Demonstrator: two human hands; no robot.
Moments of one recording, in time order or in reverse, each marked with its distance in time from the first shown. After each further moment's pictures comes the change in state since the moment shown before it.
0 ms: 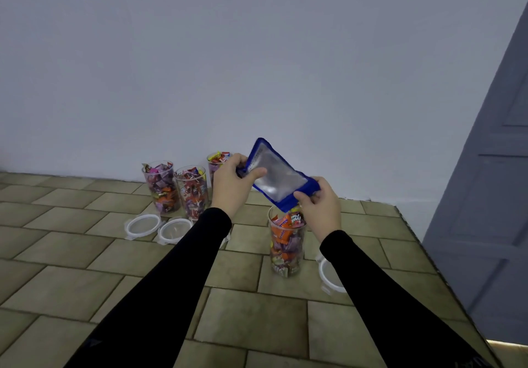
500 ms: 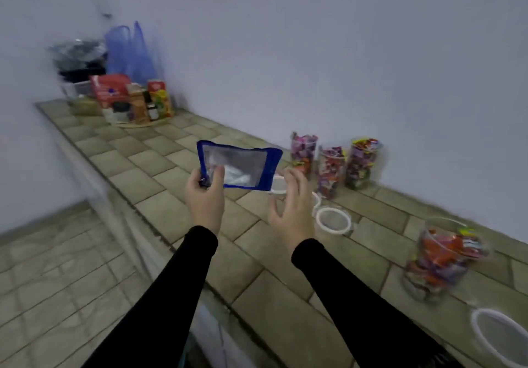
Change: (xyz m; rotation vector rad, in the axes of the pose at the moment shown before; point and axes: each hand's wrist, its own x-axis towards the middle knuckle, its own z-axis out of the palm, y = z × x) left_hand -0.127 -0.045 -0.226 -0.053 0.904 -0.256; right_hand -0.127 -0.016 0.228 -0.241 -0.466 -0.579
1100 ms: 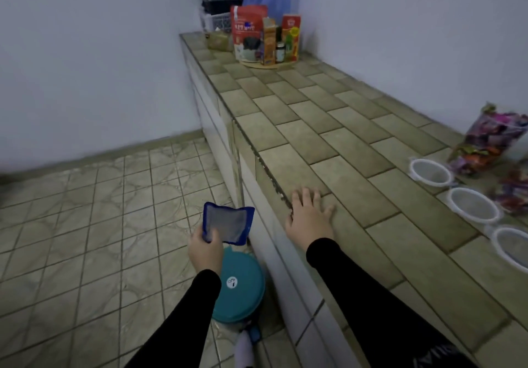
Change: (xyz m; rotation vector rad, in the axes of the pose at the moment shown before) left_hand -0.013 -0.162 -0.292 0.586 0.565 -0.413; right_hand -0.070 -0.083 0.220 -0.477 -0.918 -0.118
